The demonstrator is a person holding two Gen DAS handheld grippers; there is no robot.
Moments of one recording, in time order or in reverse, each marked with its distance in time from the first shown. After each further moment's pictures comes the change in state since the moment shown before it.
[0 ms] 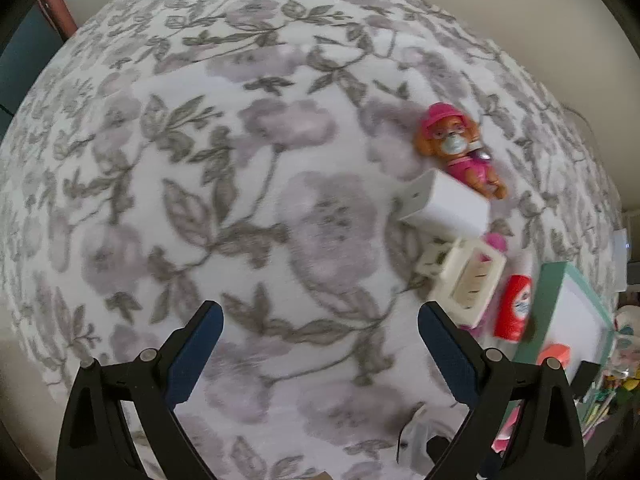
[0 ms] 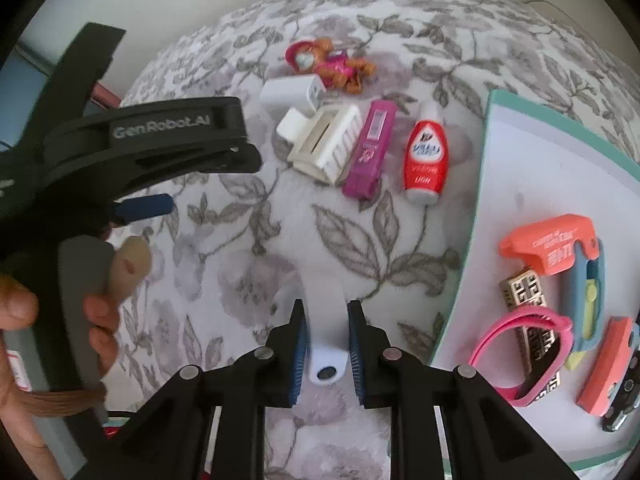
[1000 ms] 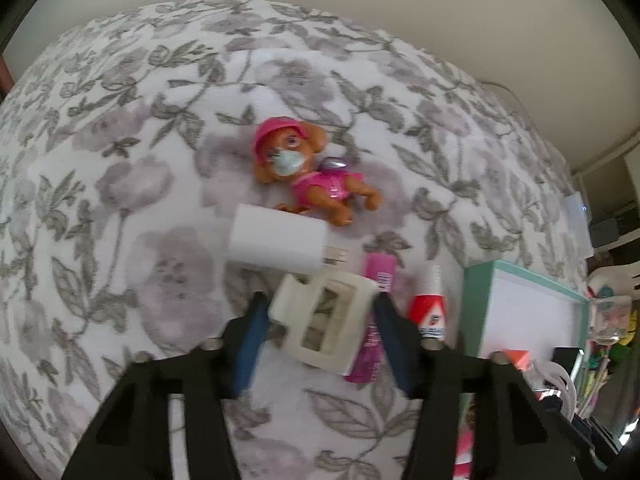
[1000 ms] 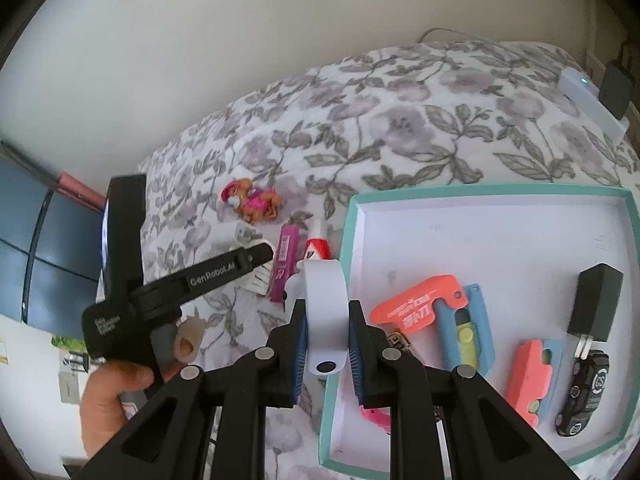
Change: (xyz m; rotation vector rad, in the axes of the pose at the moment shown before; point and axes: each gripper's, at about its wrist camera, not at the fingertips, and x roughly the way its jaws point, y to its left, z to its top) left arm 0.017 -0.097 0.013 0.222 -0.097 -0.165; right arm -0.082 -0.082 0.018 0.237 -0.245 0.034
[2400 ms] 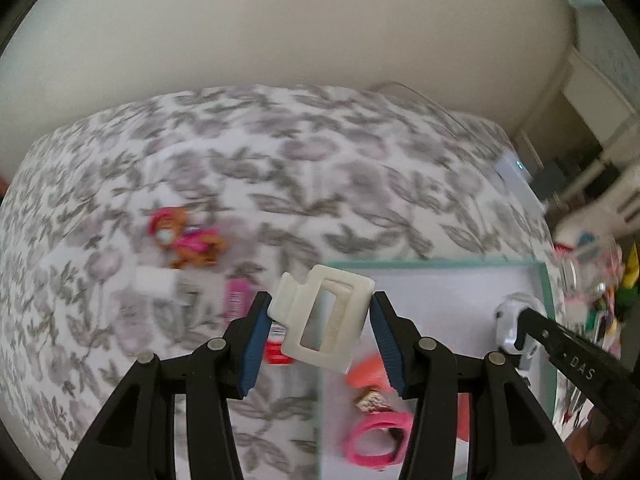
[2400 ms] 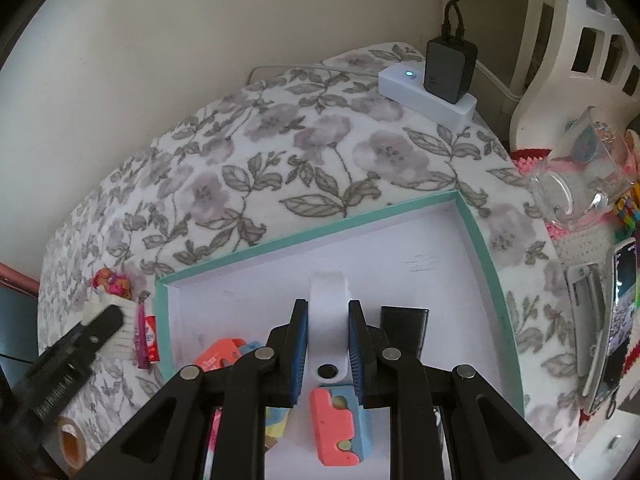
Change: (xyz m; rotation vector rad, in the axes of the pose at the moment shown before) left arm -0.053 -0.124 -0.036 0.281 -0.128 0.035; right arm -0.046 -0.121 0.028 0.223 -0.083 -0.323
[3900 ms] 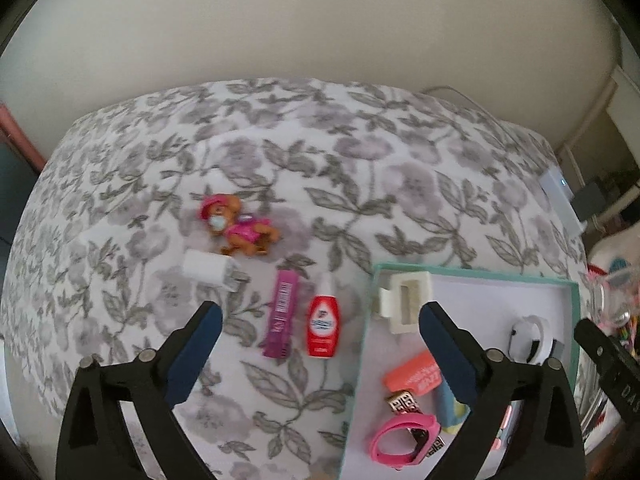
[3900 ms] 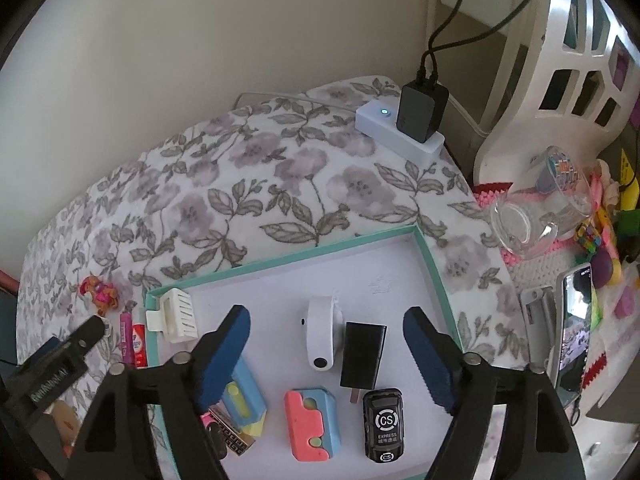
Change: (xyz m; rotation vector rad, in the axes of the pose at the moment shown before) left arm -0.010 0.027 0.002 -0.121 0.016 0.159; right arm -0.033 0.001 0.008 -0.035 -0.070 -0.099
